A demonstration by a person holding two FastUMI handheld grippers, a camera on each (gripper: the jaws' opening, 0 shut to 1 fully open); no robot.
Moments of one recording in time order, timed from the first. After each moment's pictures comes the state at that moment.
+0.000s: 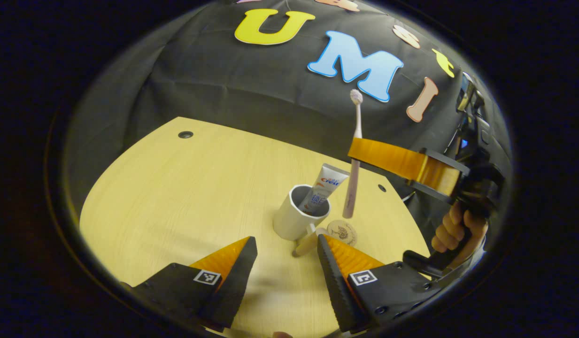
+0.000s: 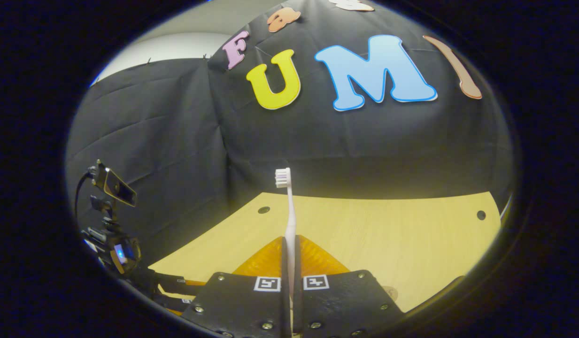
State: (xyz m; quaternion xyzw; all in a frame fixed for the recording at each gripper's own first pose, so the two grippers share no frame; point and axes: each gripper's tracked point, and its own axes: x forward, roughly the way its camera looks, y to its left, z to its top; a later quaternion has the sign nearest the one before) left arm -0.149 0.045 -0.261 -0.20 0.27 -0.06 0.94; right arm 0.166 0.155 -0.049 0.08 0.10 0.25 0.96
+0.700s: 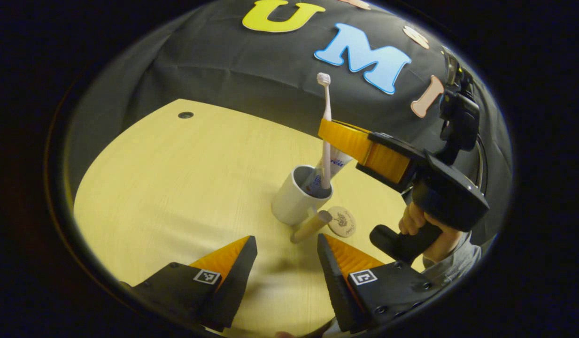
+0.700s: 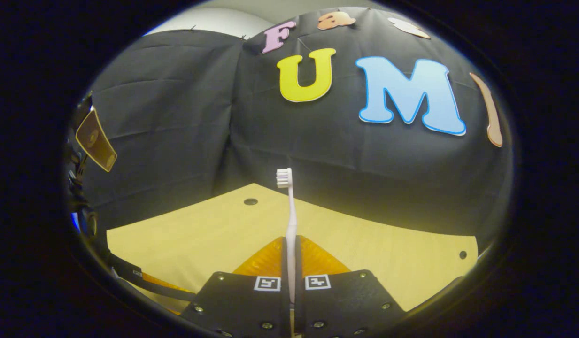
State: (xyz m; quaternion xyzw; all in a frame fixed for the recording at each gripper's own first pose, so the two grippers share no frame) left arm -0.154 0.043 -0.285 -0.23 0.30 -0.06 0.92; right arm 0.200 0.172 -0.069 -0.06 0.07 0.23 0.97
